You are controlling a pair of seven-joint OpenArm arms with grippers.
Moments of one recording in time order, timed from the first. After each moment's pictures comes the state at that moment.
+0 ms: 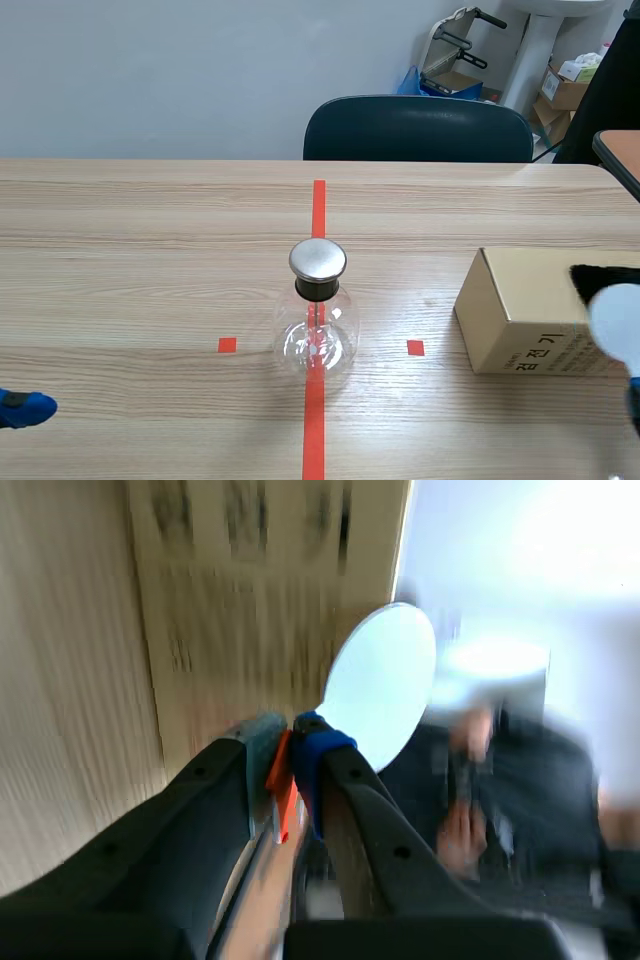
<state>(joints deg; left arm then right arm) 26.1 -62.9 40.5 80.7 -9.3 -23.8 -78.7 -30.9 10.8 25.6 65.7 -73.6 -39.0 36.5</state>
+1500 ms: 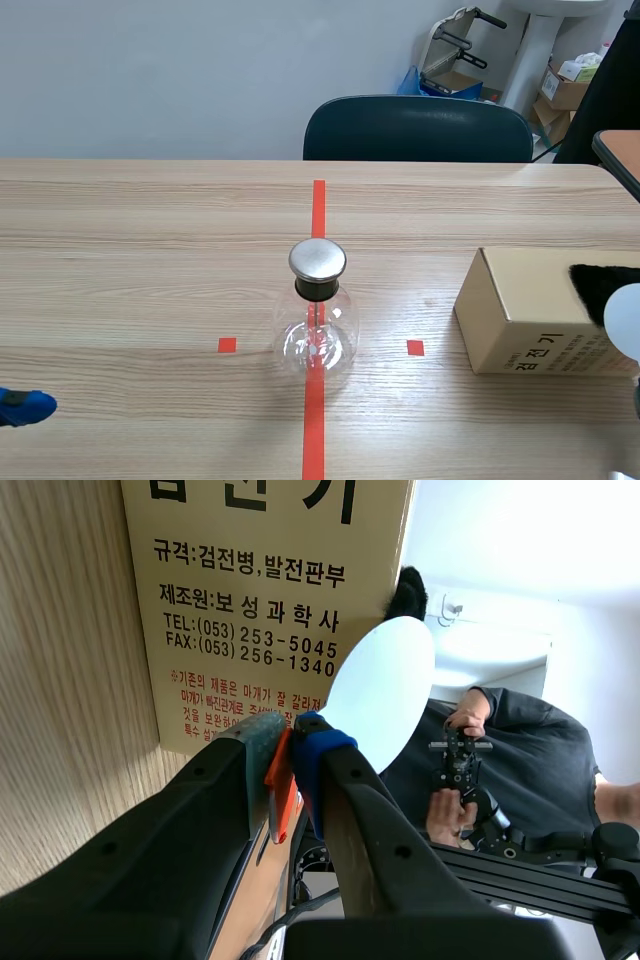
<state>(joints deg) 26.1 -62.7 40.5 80.6 -9.3 -22.2 -78.7 -30.8 10.9 25.8 65.7 -74.7 -39.0 38.4</state>
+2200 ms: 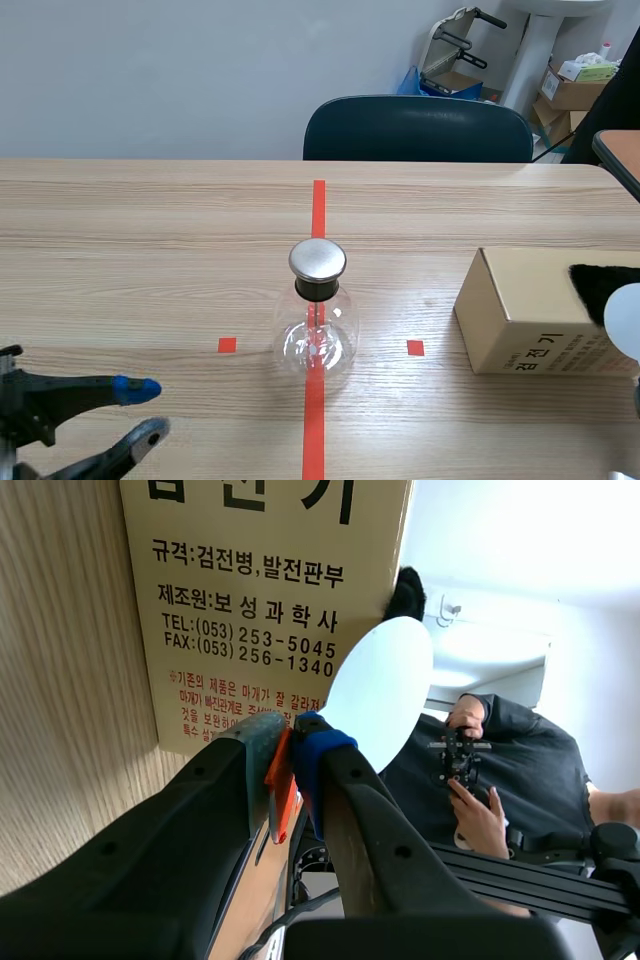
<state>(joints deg) 17.5 -52.8 40.5 80.3 -8.8 -16.7 -56.1 -30.8 10.9 25.8 65.7 -74.7 -39.2 38.5</state>
